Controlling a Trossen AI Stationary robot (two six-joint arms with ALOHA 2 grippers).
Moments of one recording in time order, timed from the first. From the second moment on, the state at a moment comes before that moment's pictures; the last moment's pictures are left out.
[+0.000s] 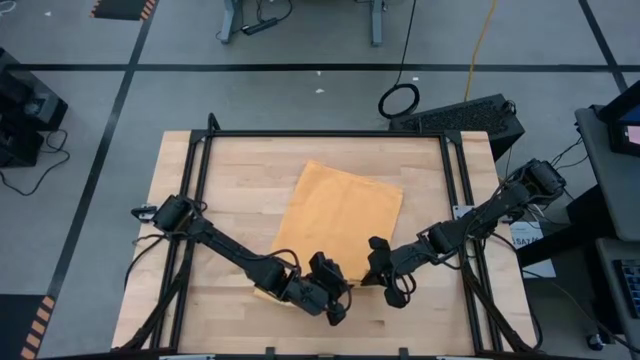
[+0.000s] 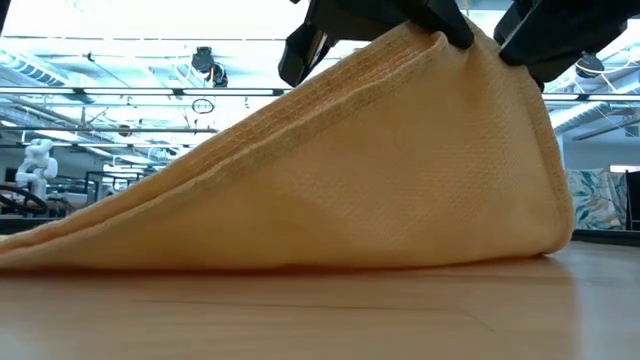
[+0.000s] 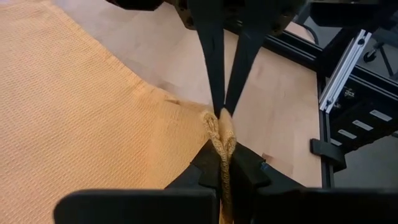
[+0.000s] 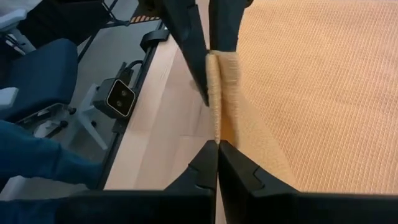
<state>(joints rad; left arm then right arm) -0.49 2.01 1.46 -0.05 -0.50 -0.70 0.49 1.39 0.74 0.03 0.03 0.46</state>
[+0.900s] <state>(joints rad) -0.49 2.01 1.46 -0.06 -0.46 -0.70 0.48 1.42 0.74 0.13 0.04 0.39</state>
